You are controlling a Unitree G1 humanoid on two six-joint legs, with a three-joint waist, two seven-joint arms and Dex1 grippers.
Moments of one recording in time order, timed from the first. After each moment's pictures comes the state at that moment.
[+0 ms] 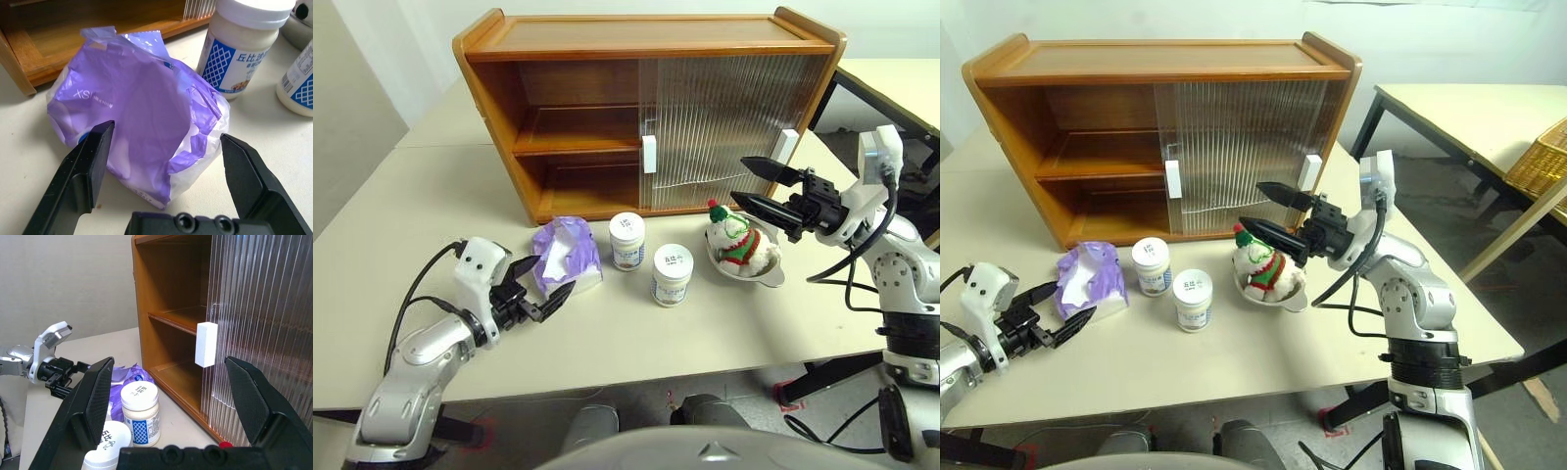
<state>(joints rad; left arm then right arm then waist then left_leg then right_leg) 0.26 0.60 0.20 -0.39 -0.34 0.40 -0.63 -0.40 -0.52 -0.18 -0.03 0.71 0.40 1.12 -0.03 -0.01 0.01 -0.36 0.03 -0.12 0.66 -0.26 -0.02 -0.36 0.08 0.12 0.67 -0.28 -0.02</state>
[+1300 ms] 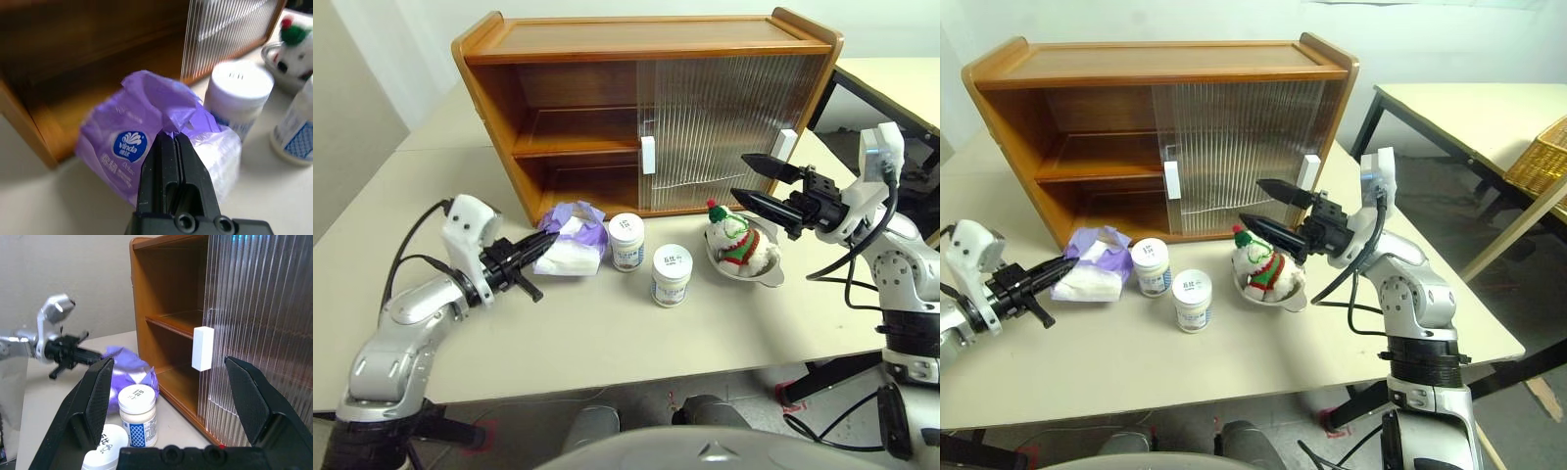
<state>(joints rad) 0.06 0.69 0.26 -0.42 -0.45 0.50 -0.65 -0.41 -0.52 -0.18 -0.03 0.71 0.40 1.11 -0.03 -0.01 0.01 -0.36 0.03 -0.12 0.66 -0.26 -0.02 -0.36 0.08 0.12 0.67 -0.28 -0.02</state>
